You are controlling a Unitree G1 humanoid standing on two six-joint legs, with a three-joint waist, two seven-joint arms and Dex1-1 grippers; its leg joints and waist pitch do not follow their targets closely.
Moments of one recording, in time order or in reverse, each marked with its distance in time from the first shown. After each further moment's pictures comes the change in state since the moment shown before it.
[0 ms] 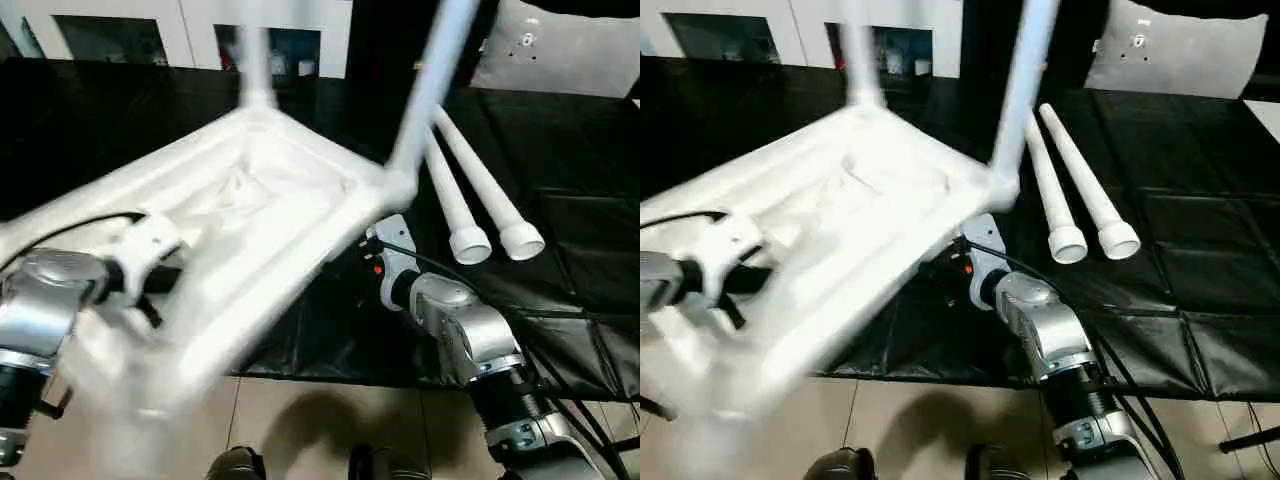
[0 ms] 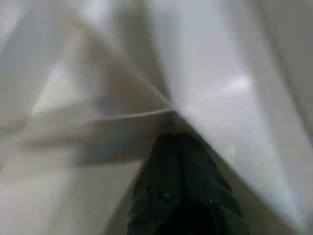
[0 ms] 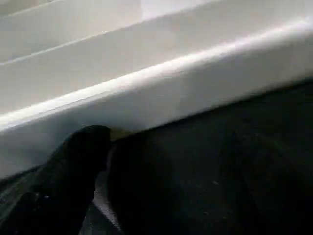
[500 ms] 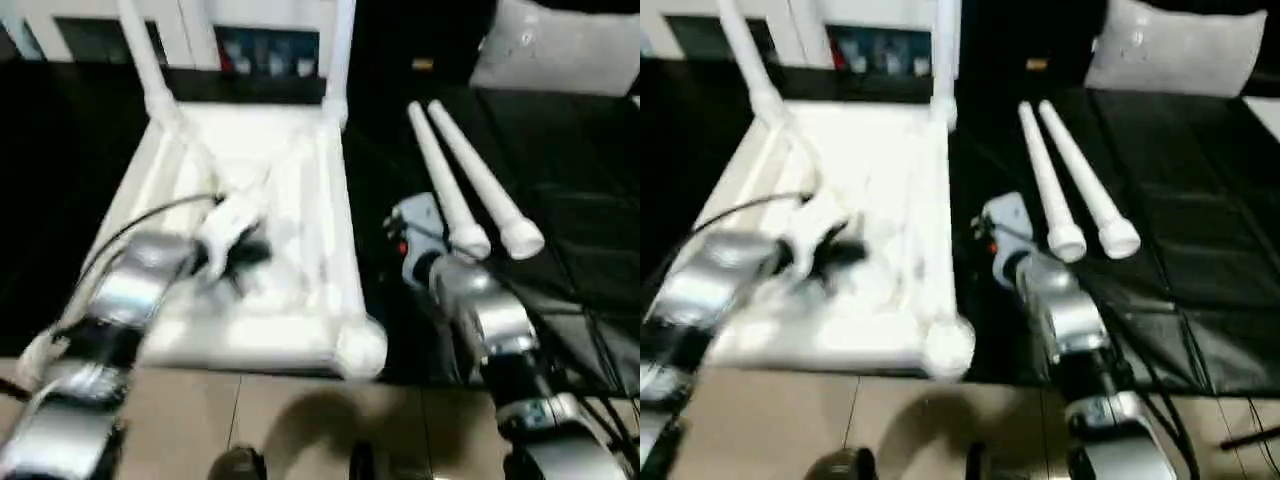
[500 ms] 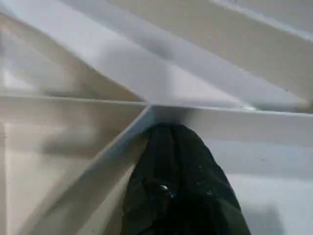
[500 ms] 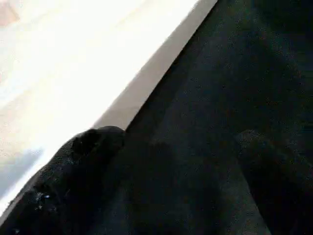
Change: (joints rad) left arm -0.280 -0.326 -0.047 0.431 0.032 -0.270 0.242; right arm -0.084 -0.047 -0.076 0.075 -0.076 -0.115 -0.112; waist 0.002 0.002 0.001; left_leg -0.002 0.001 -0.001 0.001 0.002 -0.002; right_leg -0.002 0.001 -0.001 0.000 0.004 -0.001
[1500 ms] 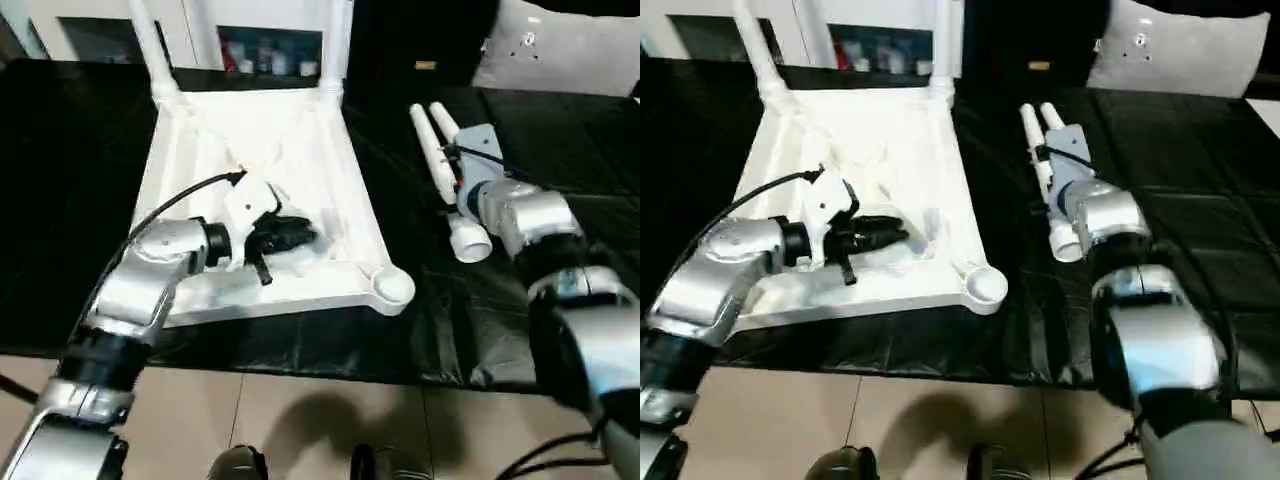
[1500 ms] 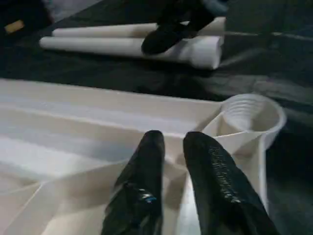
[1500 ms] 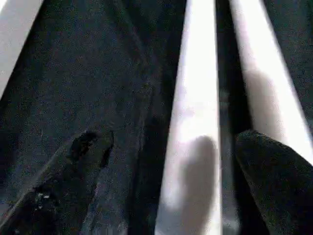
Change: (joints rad) left arm 0.118 0.025 -0.004 -0.380 -0.187 -0.056 -0.177; right arm -0.529 -0.167 -0.113 0.703 -0.074 0.149 -0.114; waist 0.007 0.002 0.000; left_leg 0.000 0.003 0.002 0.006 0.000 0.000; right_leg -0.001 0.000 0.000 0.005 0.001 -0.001
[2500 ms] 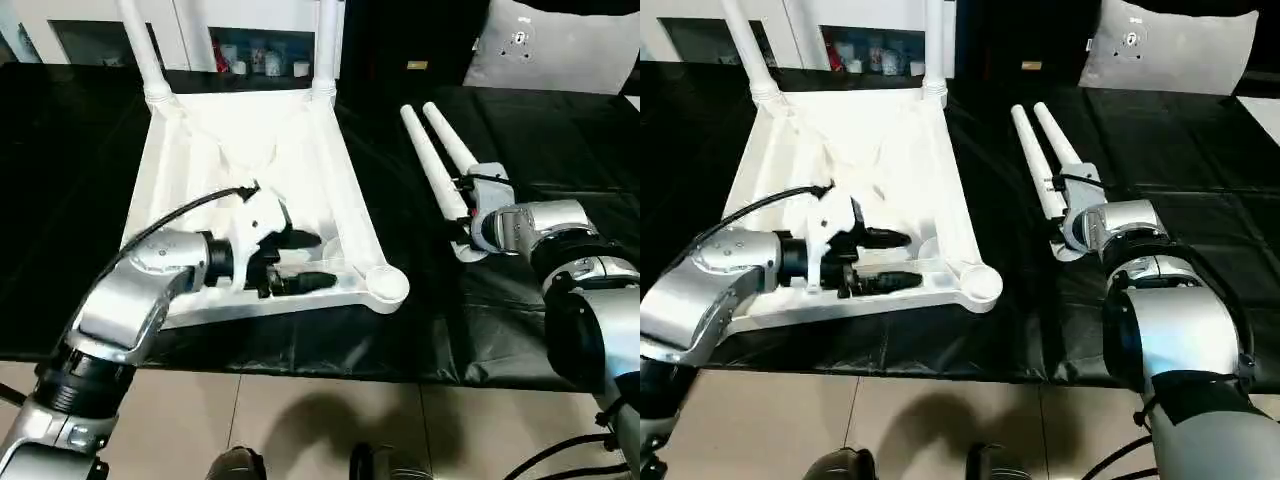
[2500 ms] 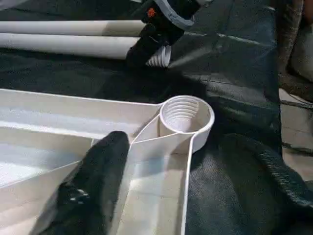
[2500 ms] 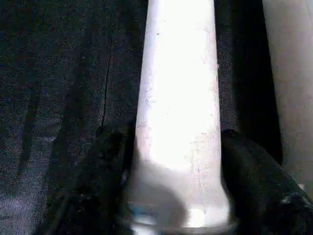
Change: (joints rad) left arm 0.065 0.060 -0.034 -0.228 -0.083 0.214 -0.061; right arm -0.037 -0.048 -0.035 0.197 -0.011 0.065 0.097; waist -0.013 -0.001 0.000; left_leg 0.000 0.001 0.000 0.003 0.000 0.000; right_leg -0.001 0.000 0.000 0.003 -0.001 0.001
